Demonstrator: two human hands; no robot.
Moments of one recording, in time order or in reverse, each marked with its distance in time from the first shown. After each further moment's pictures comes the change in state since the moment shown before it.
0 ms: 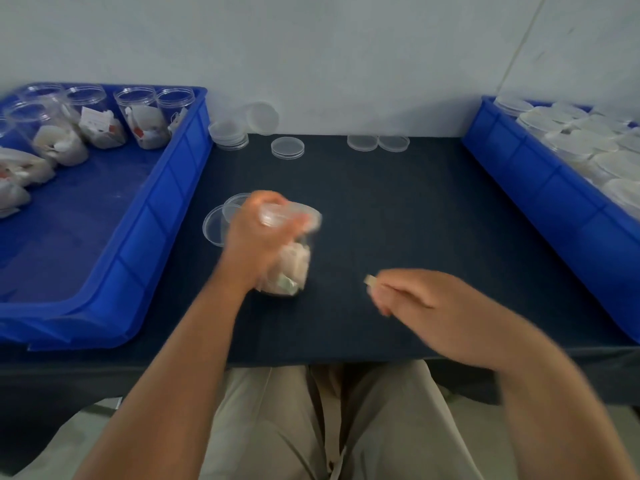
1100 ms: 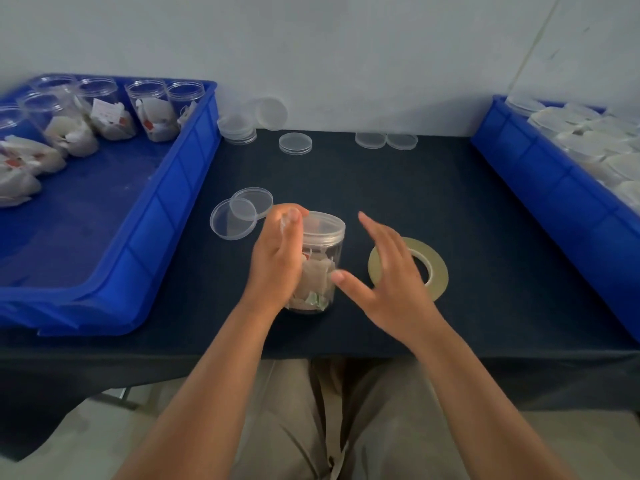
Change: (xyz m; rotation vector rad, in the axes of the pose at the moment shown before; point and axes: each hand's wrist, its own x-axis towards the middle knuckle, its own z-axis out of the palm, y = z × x) left_hand -0.042 0.001 0.028 -0.101 0.052 0.063; right_hand 0.064 0.025 0.078 0.135 0.372 0.061
